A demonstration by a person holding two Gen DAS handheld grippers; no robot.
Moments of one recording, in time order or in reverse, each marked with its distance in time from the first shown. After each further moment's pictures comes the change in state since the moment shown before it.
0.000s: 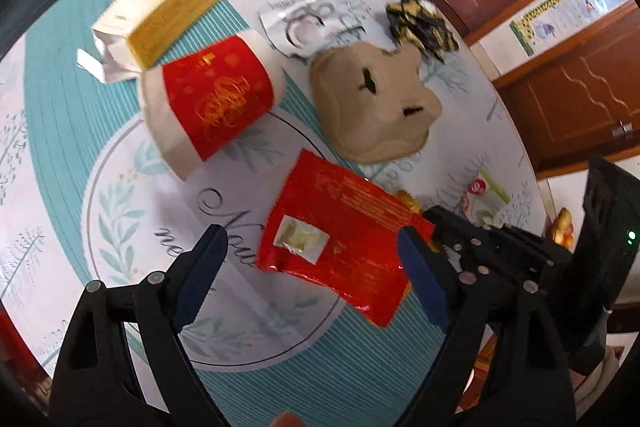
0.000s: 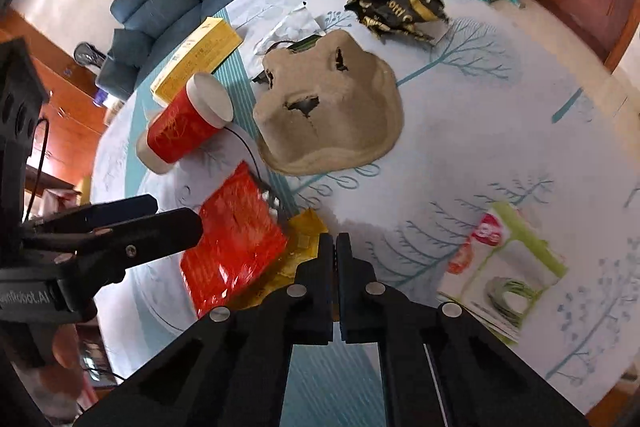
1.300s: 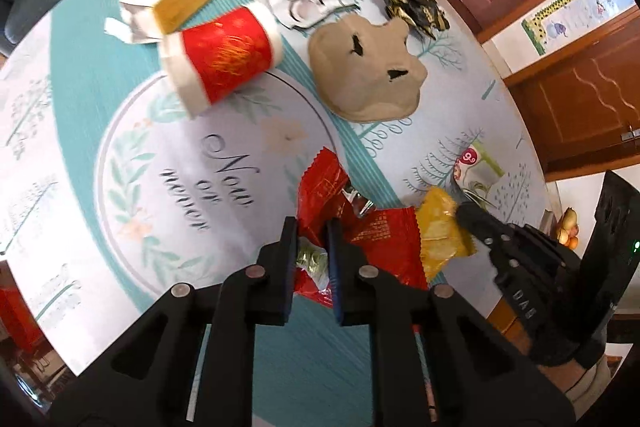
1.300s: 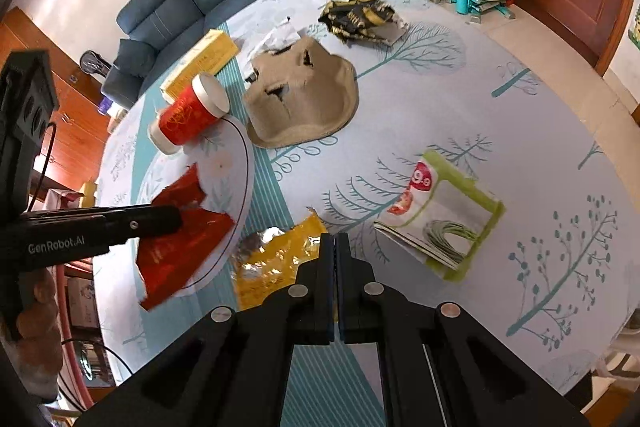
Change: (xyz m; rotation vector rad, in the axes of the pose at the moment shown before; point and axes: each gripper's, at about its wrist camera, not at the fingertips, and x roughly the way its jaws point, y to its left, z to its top) left arm -0.023 -0.024 -0.037 -0.045 0.003 0.059; right arm -0.053 -0.032 -0.040 0.017 -0.064 0.025
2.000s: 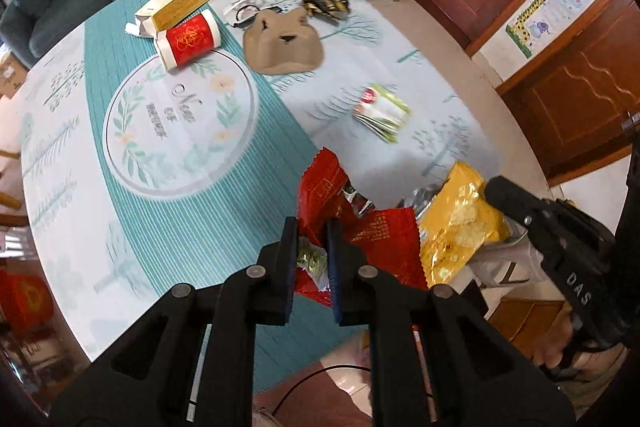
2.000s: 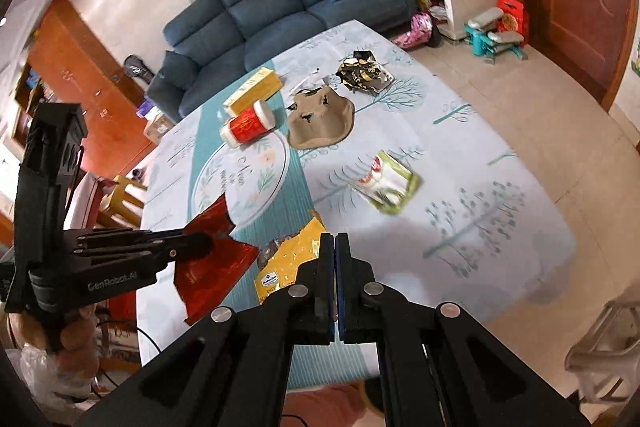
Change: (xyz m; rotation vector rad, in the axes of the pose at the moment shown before) left arm -0.074 -0.107 -0.128 0.015 -0.152 0.058; right arm -0.161 -0.036 -0.070 -0.107 -0.132 0.093
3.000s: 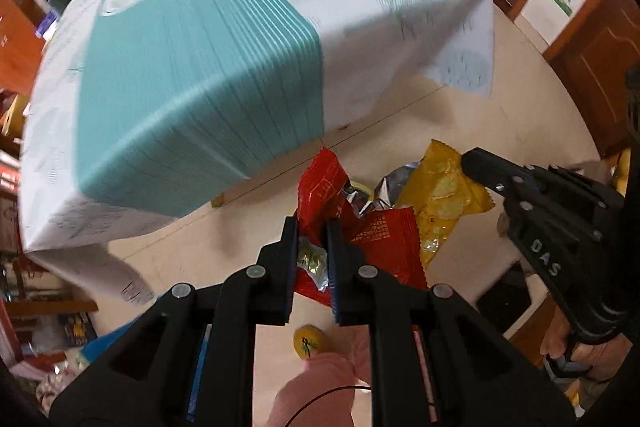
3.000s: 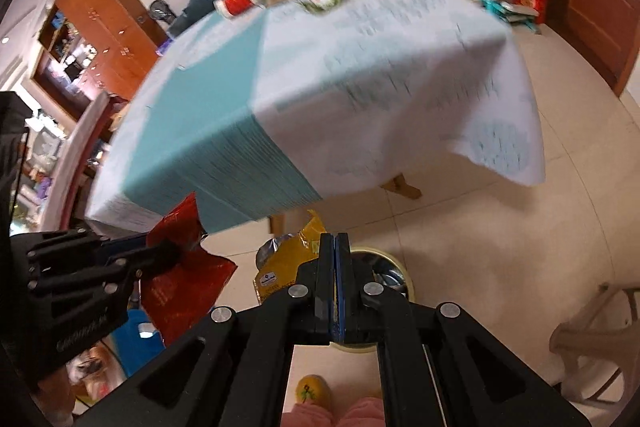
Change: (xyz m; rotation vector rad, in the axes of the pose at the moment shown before) left arm 0.099 -0.150 -0.244 -0.007 0.015 0.241; right arm -0.013 -0.128 -0.243 -0.103 0.107 0.016
